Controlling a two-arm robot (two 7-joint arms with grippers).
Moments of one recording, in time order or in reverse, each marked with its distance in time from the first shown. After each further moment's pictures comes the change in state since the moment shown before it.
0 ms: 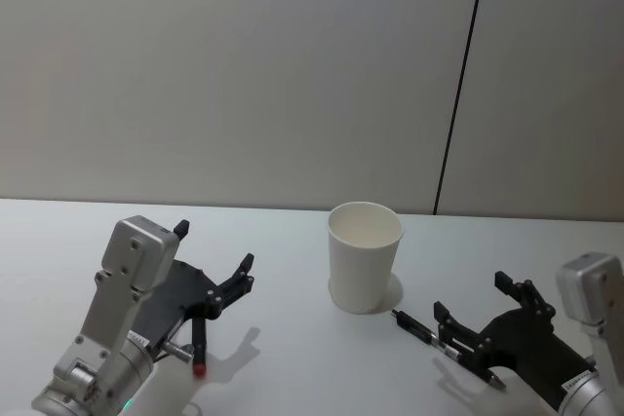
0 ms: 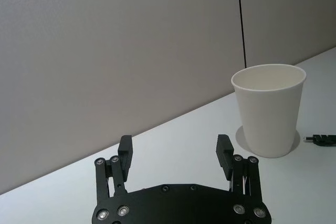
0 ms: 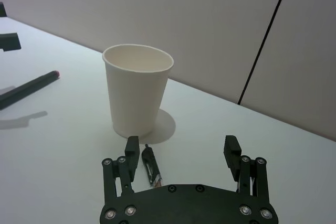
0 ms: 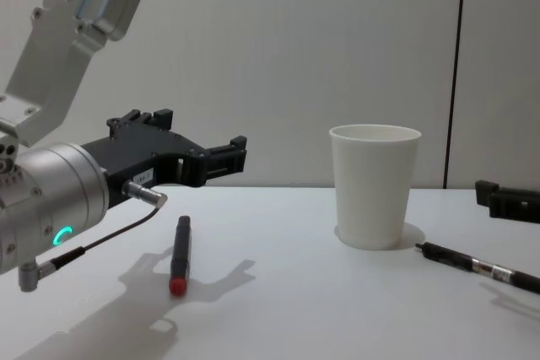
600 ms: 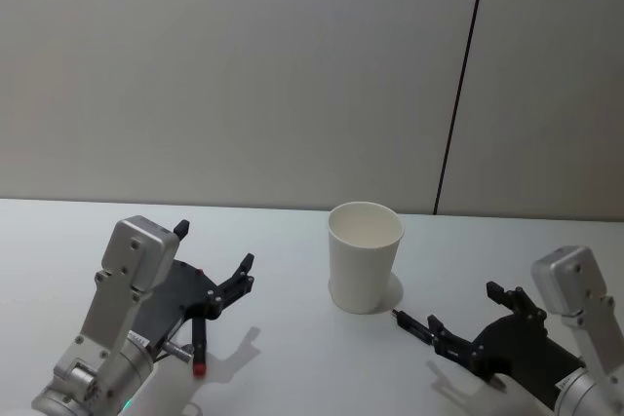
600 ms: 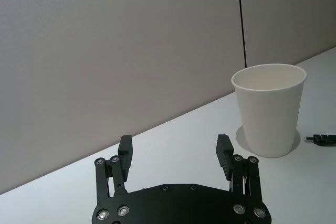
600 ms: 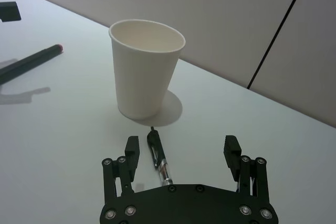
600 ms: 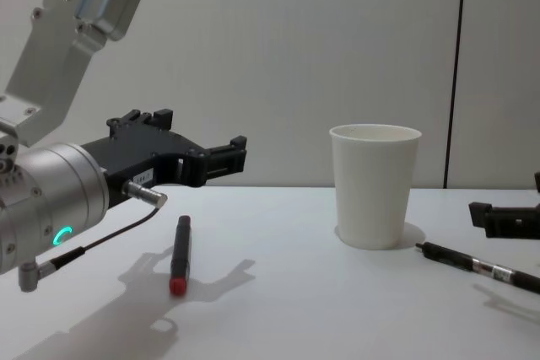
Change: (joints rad) left arm 0.000 0.000 0.000 0.000 0.000 0.000 0.000; right arm 0.029 0.023 -0.019 -0.027 -0.033 0.141 0.030
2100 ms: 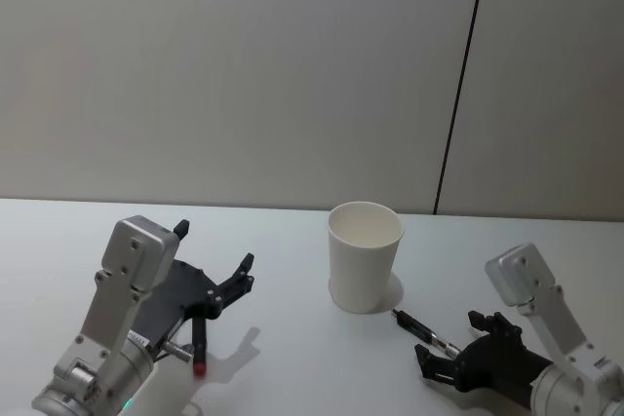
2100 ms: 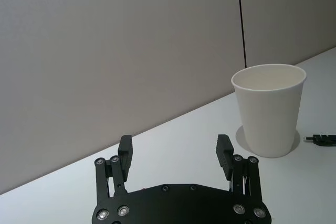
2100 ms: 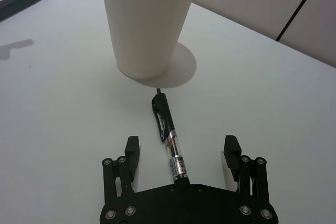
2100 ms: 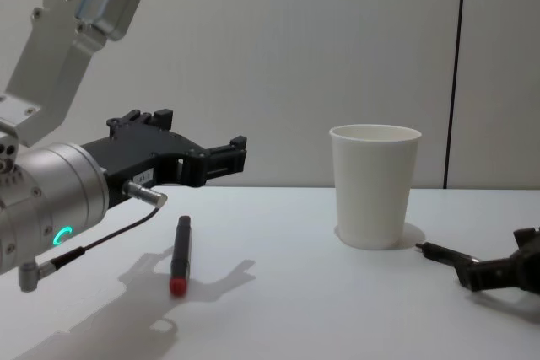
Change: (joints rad) left arm 0.000 0.000 0.000 0.000 0.000 0.000 0.000; right arm 0.115 -0.028 -0.052 0.102 -0.047 0.221 0.068
